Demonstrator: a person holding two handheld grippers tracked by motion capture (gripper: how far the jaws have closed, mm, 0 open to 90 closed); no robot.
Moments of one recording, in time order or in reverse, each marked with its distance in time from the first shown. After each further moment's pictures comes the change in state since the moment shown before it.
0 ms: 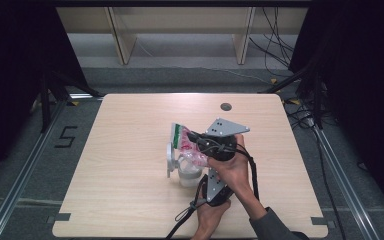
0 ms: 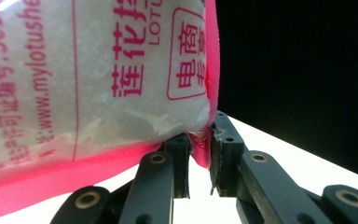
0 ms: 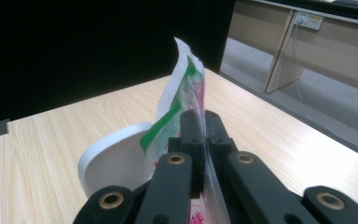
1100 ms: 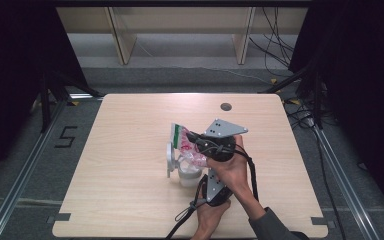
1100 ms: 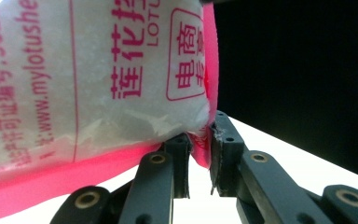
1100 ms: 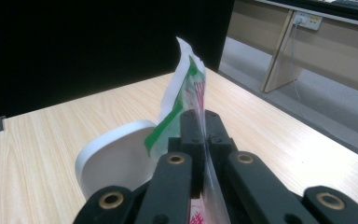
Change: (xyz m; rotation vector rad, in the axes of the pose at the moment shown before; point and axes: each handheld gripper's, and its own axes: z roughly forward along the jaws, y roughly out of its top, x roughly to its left) left arm 0.001 0.000 0.000 0.001 0.003 0.001; right arm 0.001 -0.002 0.003 -0.003 0.001 -0.012
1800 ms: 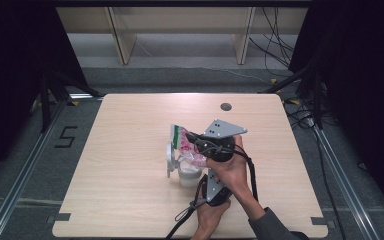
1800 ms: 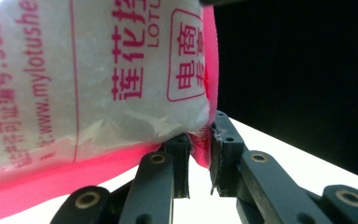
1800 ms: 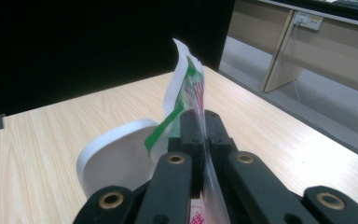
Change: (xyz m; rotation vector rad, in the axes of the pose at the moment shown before) left arm 0.000 0.000 0.000 0.000 0.000 -0.004; right arm 0.001 0.000 0.001 0.006 -0.011 -0.017
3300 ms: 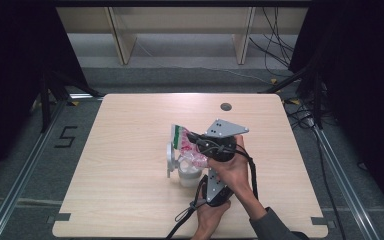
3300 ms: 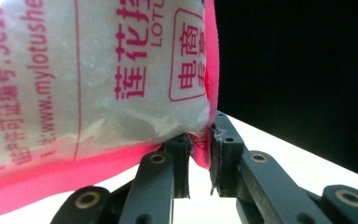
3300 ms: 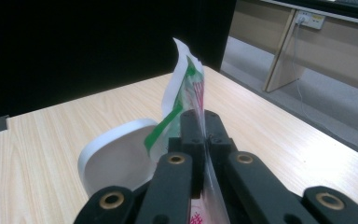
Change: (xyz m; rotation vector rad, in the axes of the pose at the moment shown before) left arm -0.001 -0.001 -0.001 0.011 0.001 0.003; right arm -0.001 0.000 -0.003 0.004 0.009 0.025
